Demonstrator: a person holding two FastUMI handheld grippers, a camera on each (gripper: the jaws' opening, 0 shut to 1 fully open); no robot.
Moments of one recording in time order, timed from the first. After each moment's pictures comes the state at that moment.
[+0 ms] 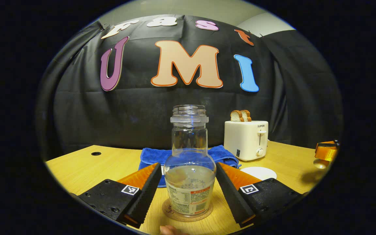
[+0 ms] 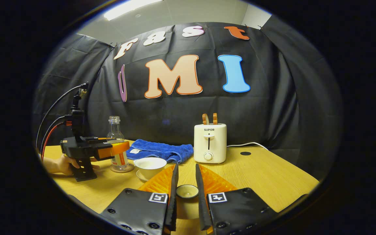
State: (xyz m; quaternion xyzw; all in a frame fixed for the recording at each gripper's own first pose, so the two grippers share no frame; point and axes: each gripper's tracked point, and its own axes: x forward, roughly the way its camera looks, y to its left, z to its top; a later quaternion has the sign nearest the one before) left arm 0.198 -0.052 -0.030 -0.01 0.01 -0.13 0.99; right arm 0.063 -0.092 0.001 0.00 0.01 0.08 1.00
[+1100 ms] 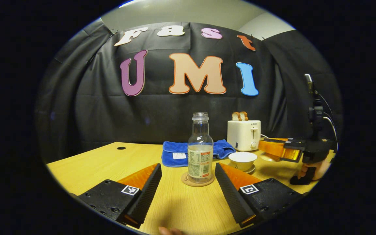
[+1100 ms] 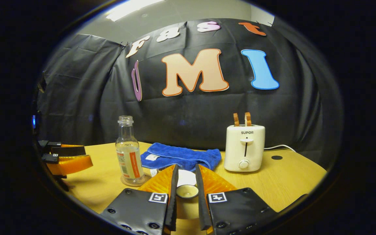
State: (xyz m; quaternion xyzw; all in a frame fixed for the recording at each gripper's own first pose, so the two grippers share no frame) left arm 0.075 0.003 -0.026 0.00 0.00 -0.07 1.00; right arm 0.136 0.009 -0.001 0.00 0.00 0.16 0.99
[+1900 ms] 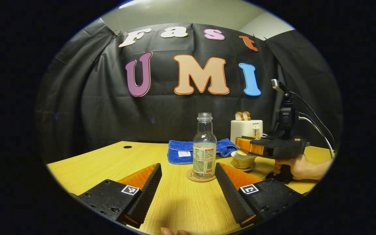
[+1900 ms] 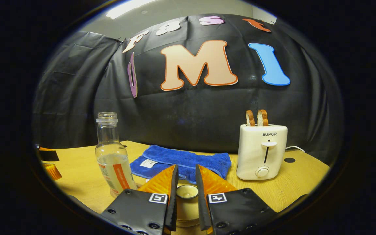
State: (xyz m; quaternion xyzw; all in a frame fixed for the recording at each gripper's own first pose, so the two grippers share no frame) left arm 0.061 0.007 -0.027 0.00 0.00 -0.06 1.00; right arm 0.198 0.046 -0.013 -0.01 0.02 0.15 0.99
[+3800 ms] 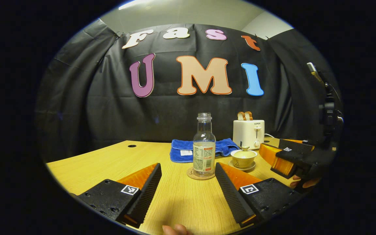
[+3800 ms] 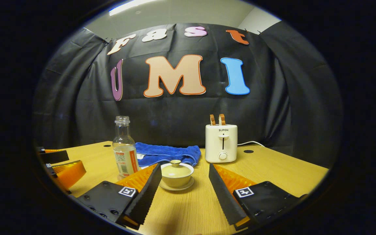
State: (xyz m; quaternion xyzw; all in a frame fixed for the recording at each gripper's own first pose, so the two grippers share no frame) left arm 0.024 -0.006 -0.008 0.00 0.00 -0.04 1.00; right arm 0.054 0.000 0.000 0.00 0.00 0.00 1.00
